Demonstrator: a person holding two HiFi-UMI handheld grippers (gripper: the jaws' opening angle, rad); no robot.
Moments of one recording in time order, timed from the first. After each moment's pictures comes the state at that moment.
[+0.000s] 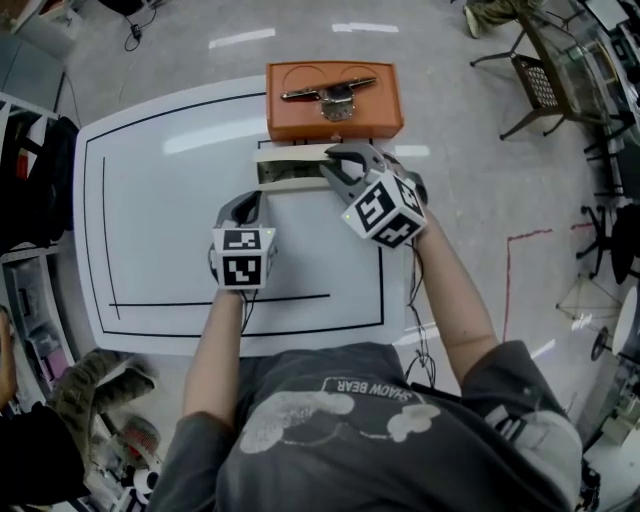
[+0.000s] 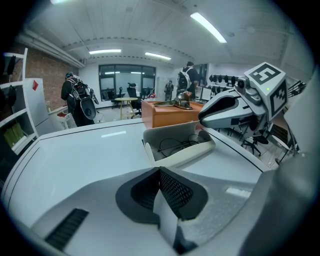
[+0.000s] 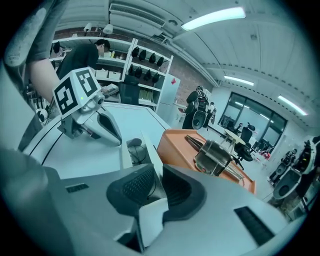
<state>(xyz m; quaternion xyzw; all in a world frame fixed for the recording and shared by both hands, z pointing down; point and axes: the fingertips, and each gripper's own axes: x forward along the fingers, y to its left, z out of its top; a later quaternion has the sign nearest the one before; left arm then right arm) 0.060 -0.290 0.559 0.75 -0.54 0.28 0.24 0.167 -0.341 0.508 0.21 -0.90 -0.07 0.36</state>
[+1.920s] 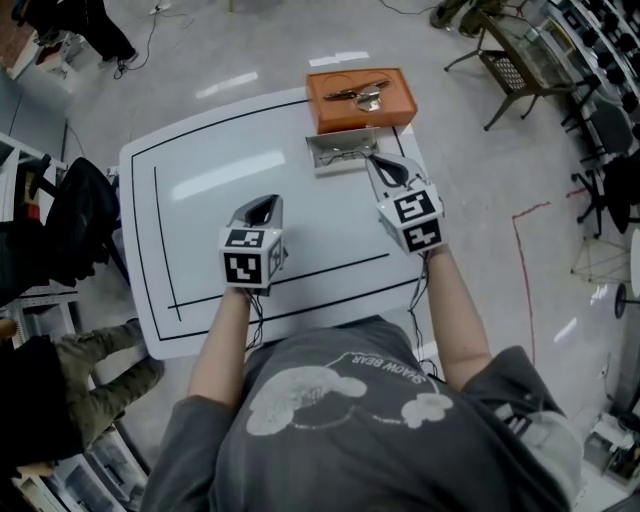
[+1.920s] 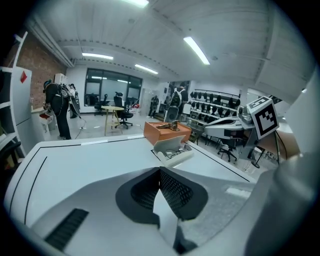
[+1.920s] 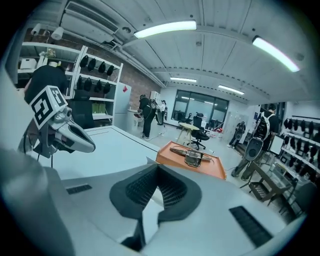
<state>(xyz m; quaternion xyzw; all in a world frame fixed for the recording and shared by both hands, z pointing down) -0.028 -0.231 0.482 0.84 -0.45 0.21 0.23 0.146 -0.270 0.433 0.48 -0.83 0.04 0.28</state>
